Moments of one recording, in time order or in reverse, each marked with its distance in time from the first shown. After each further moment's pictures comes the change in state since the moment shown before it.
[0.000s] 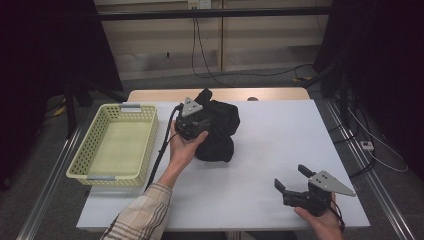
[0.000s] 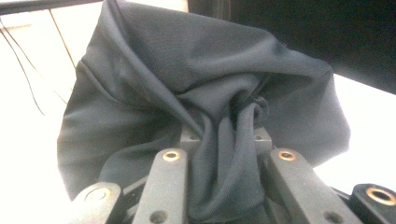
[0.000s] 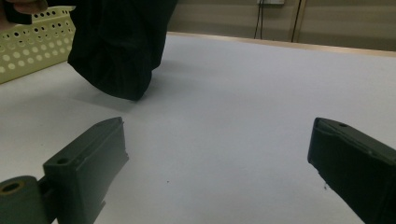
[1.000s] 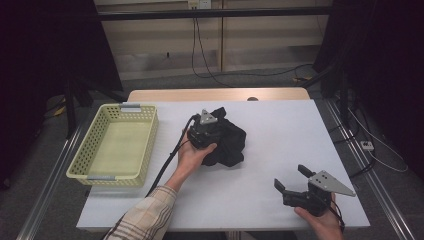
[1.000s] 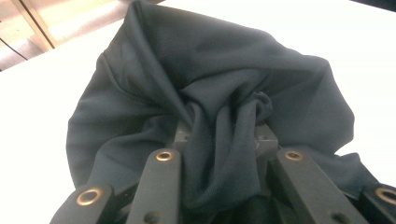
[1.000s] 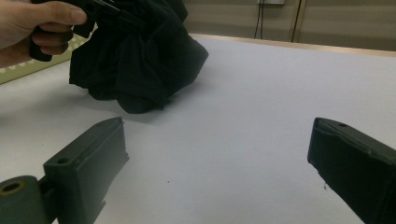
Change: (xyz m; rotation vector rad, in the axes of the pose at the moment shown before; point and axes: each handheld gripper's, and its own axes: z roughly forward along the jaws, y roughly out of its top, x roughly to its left) left arm -0.014 -0.033 0.041 0.210 -0.067 0.060; right arm 0.000 0.000 0.000 0.001 0.001 0.003
